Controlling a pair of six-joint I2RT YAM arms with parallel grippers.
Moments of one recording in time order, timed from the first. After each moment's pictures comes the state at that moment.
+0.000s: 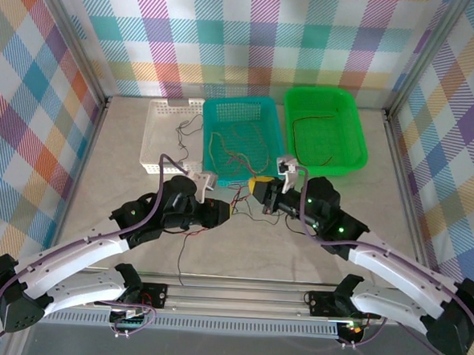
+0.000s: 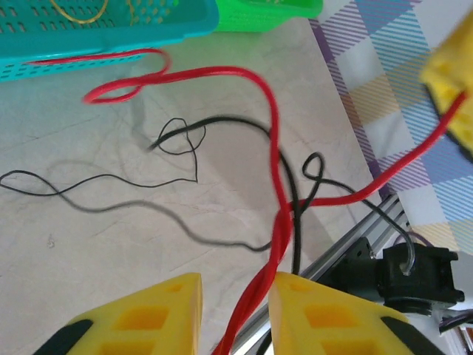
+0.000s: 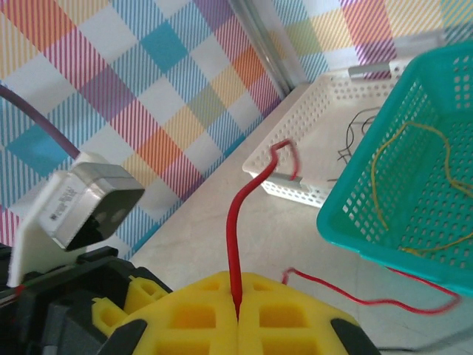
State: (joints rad) left arm -0.89 0.95 0.82 -0.44 0.11 -0.74; right arm 0.83 0.94 0.71 0.09 -0.14 0.50
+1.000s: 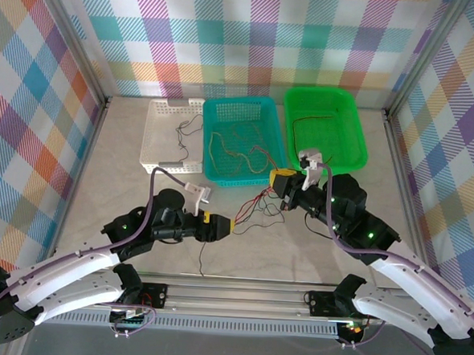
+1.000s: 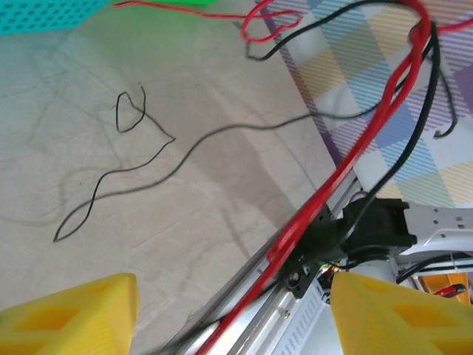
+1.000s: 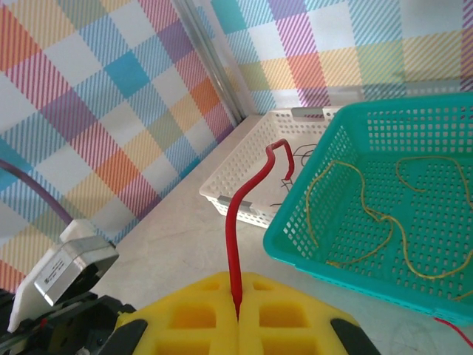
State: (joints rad) left arm -0.89 0.80 0.64 -0.32 0.25 -0.73; right arm 0.82 0.82 0.88 -0.23 0.00 0.40
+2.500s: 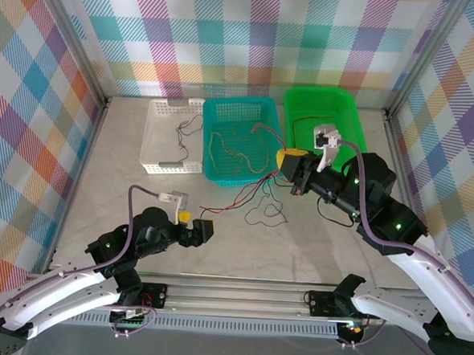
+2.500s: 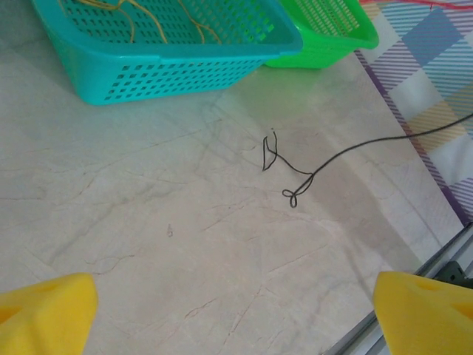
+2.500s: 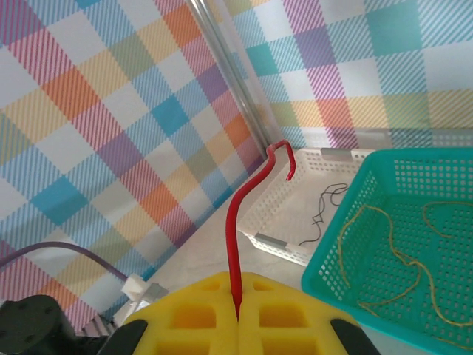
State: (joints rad) left arm -0.90 0.56 0.47 -0.39 -0.11 -0.65; right arm 0.80 0.89 1.22 -0.43 -0.08 0.43
